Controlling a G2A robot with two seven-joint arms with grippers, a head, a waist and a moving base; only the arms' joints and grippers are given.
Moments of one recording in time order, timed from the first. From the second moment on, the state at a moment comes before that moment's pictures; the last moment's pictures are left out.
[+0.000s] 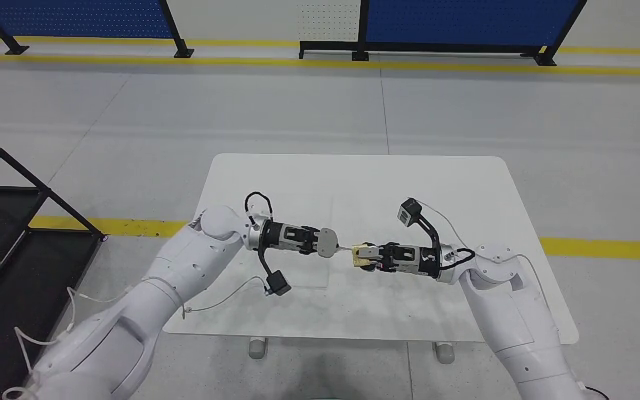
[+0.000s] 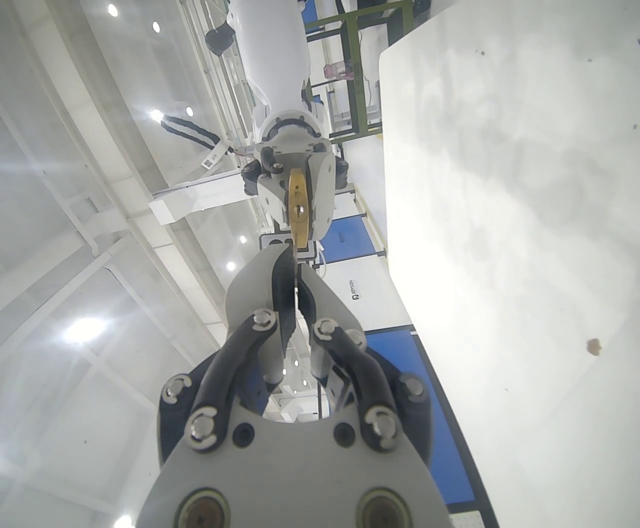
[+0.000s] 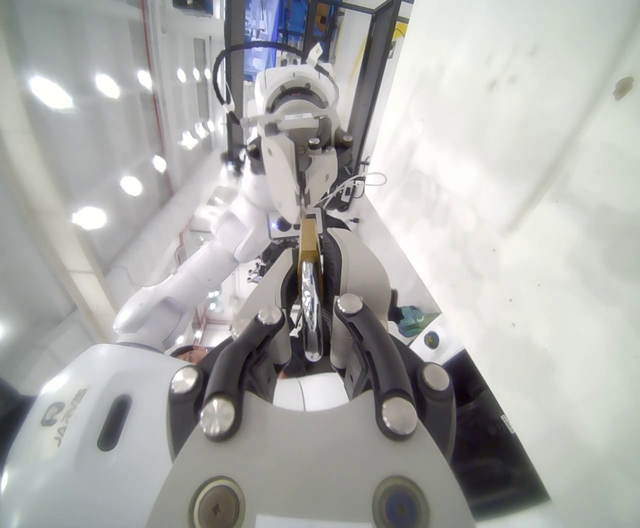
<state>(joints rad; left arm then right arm) 0.80 -1.08 -0.72 -0.98 2.37 0.48 1.34 -1.15 -1.24 1.21 -1.35 0.31 -0.14 1.26</state>
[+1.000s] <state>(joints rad) 0.87 -1.05 -0.77 -1.06 2.43 0.61 1.21 -1.20 -1.22 1.20 -1.41 0.34 -0.11 1.07</state>
